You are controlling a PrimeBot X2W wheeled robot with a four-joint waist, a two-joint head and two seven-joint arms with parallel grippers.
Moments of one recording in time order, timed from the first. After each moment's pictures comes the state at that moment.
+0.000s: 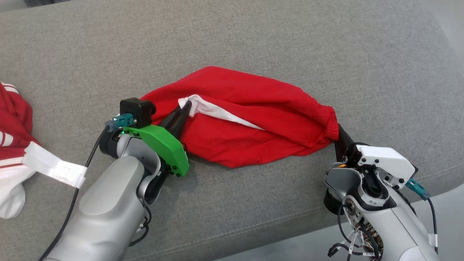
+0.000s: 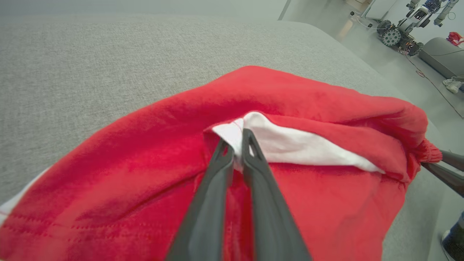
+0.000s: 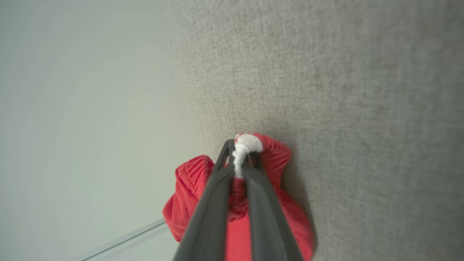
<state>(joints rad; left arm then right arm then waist) -0.66 0.13 -0.73 0.60 -0.79 -0.12 -0.14 -0.31 -0.05 0.32 0.41 1.92 -0.06 -0.25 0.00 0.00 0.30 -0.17</state>
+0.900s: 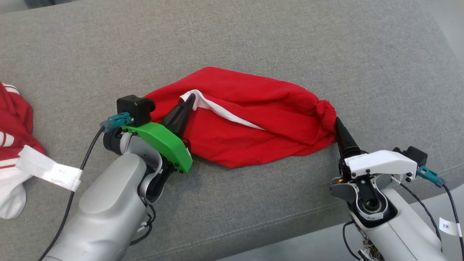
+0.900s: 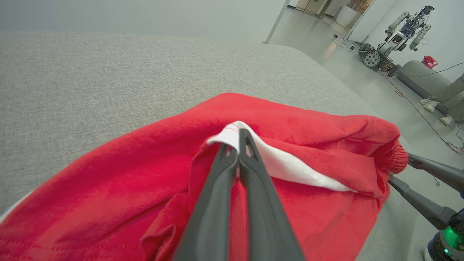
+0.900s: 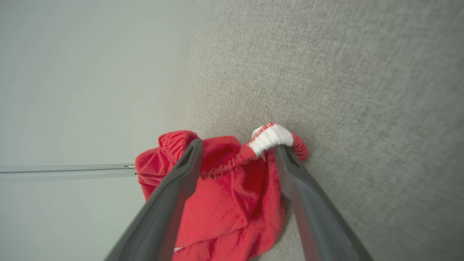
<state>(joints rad) -0.67 0.14 -0.77 0.56 -0.87 -0.12 -0.19 -0.29 -0.14 0.44 0.36 1.58 -0.05 -0.25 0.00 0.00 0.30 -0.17</state>
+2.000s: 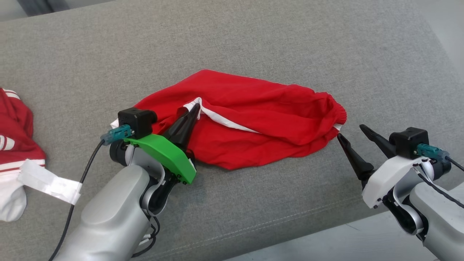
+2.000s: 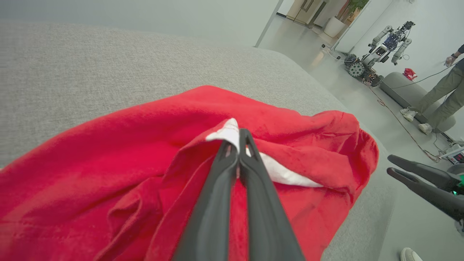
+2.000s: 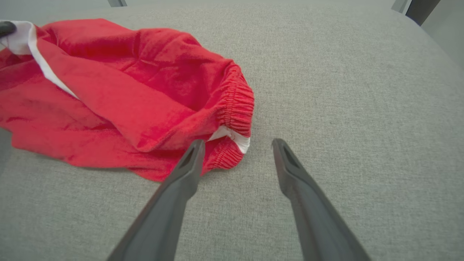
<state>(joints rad) -0.61 0.16 -0.79 0.50 -0.93 -0.12 -0.22 -0.37 -0.58 0.85 0.26 0.78 -0.11 -0.22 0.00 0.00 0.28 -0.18</state>
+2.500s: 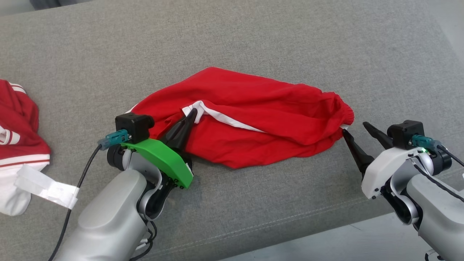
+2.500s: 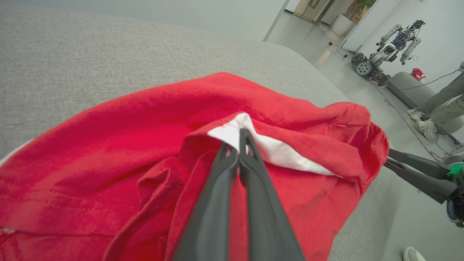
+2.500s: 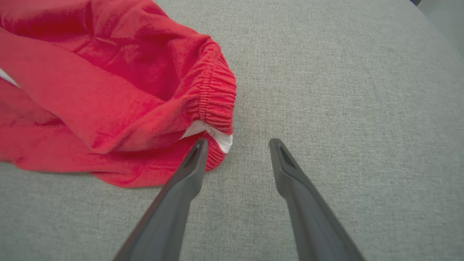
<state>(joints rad) -0.59 0.17 -0.79 0.49 -0.94 -0.12 -0.22 -0.42 -0.54 0.86 0.39 0.76 -0.12 -0.18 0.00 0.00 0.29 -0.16</state>
